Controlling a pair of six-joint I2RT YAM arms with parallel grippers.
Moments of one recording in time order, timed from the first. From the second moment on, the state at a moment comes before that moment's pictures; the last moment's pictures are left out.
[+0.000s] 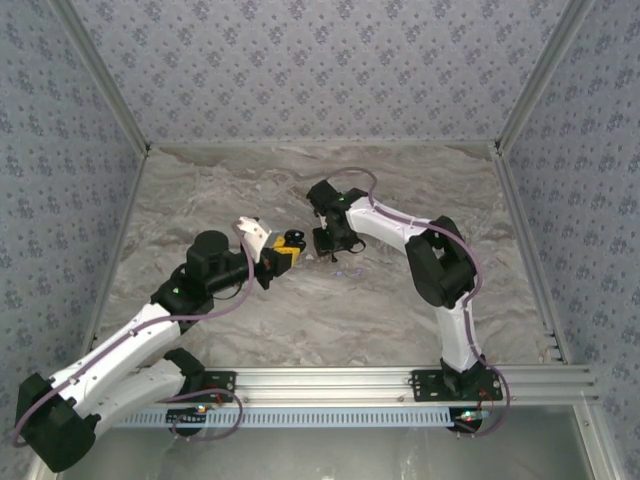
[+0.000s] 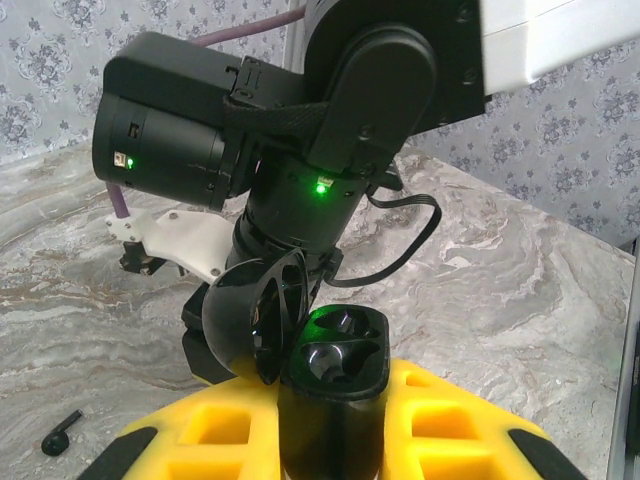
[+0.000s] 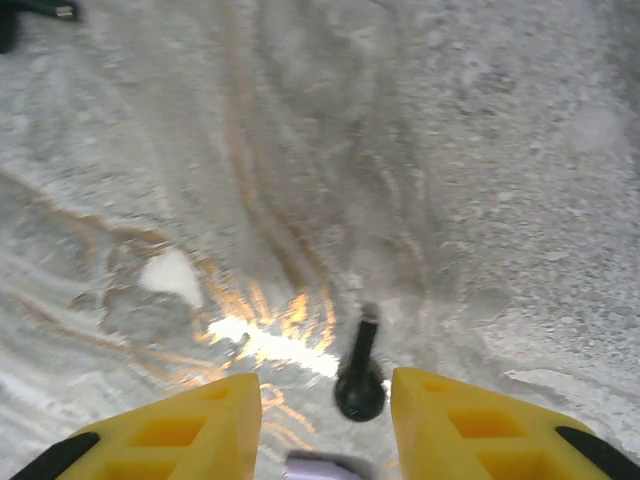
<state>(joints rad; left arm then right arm) -0.67 0.86 0.62 -0.02 0.33 -0.11 0.69 2.06 1.60 -0.85 -0.03 0.33</state>
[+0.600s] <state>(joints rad) -0.67 0.87 0.62 -0.01 0.33 -0.11 0.70 2.12 1.60 -0.85 -0.13 0.31</state>
